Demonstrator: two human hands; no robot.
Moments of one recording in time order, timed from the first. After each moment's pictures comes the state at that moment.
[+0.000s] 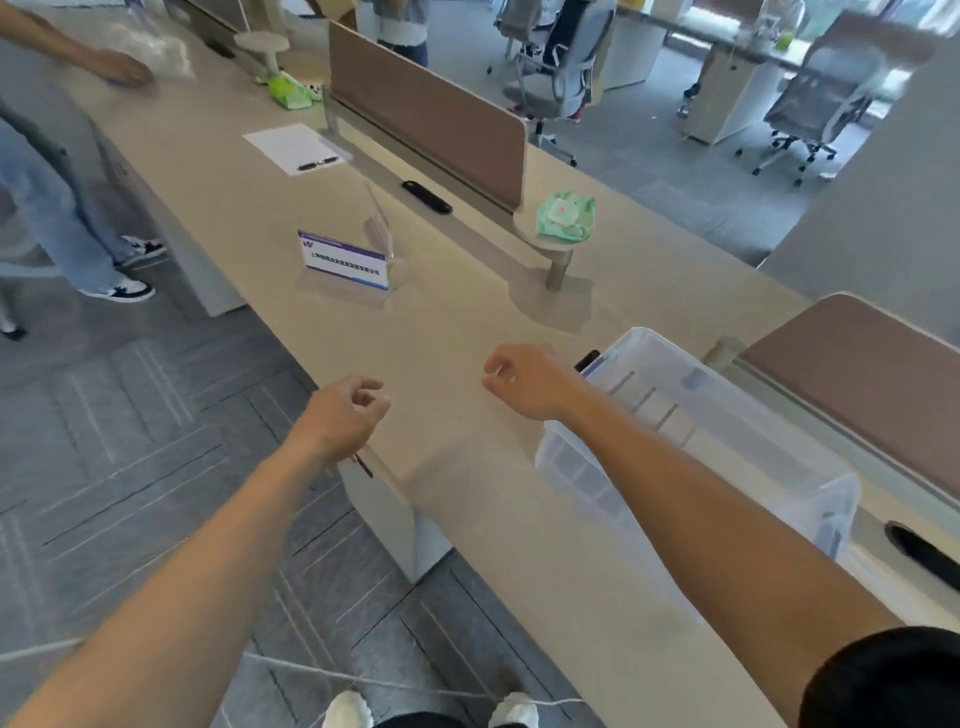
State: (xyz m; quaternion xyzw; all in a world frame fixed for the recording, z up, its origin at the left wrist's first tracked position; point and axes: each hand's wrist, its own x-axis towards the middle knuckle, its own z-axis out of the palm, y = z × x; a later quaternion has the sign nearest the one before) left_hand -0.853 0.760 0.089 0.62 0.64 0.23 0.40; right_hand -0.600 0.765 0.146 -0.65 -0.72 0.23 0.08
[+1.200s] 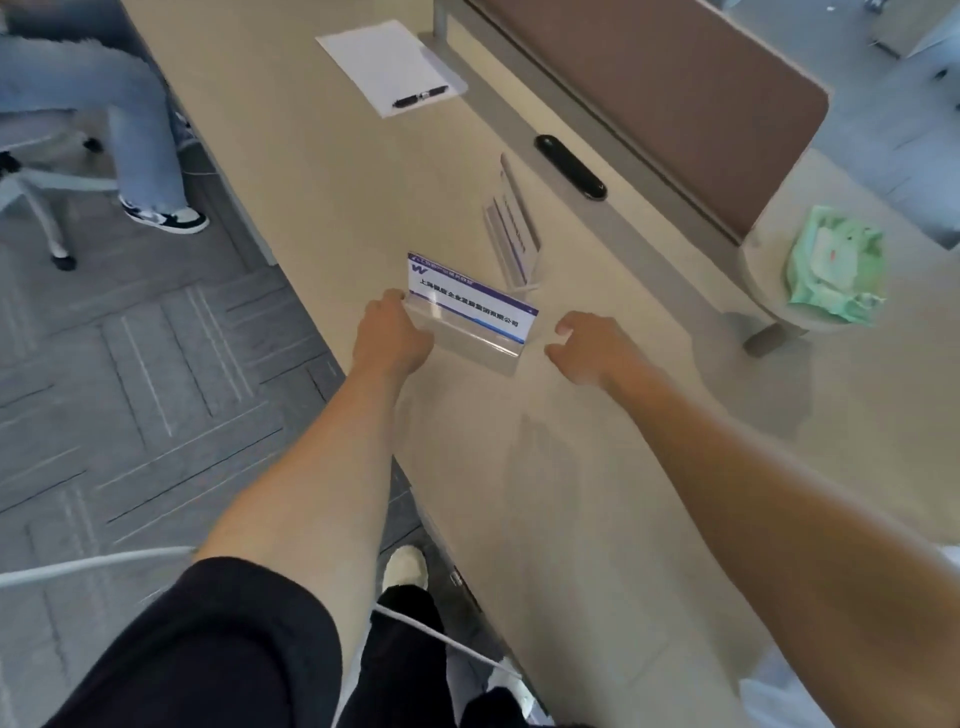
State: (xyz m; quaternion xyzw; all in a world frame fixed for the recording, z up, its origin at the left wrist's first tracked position) left_hand -0.973 1.167 -0.019 0.53 0.76 0.19 0.33; right_hand -0.728 1.154 0.023 -0.73 -0.64 0.24 -0.02
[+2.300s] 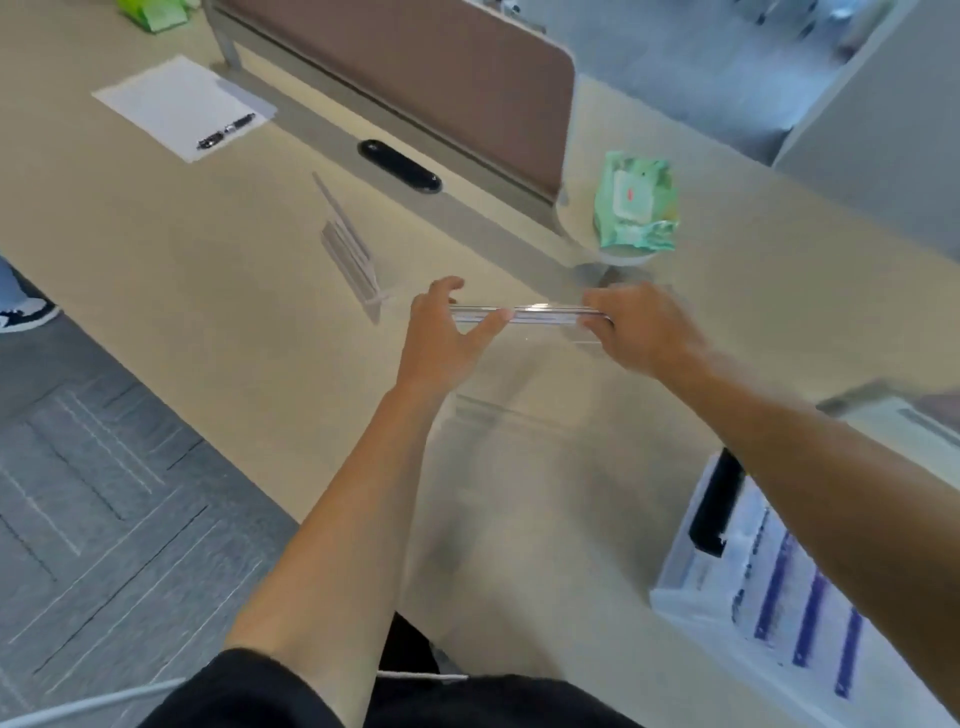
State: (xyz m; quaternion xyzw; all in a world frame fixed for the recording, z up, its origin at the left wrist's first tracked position) left_hand -0.757 1.126 0.044 0.64 0.55 0.29 0.44; right_hand -0.543 1.064 0.106 -0.72 -0.69 0.05 0.02
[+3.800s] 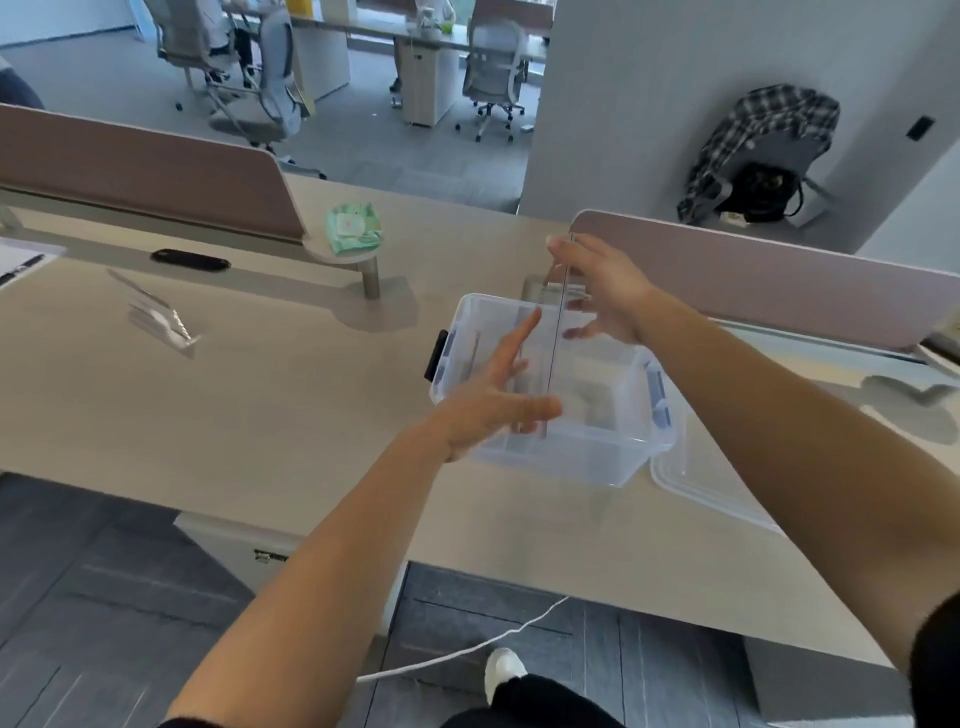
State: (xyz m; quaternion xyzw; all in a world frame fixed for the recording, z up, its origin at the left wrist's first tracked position) left_hand -0.680 0.698 0.171 0.68 0.10 0.08 0.72; right_hand -0.496 0.642 0.256 -0.73 -0.25 0.36 0.53
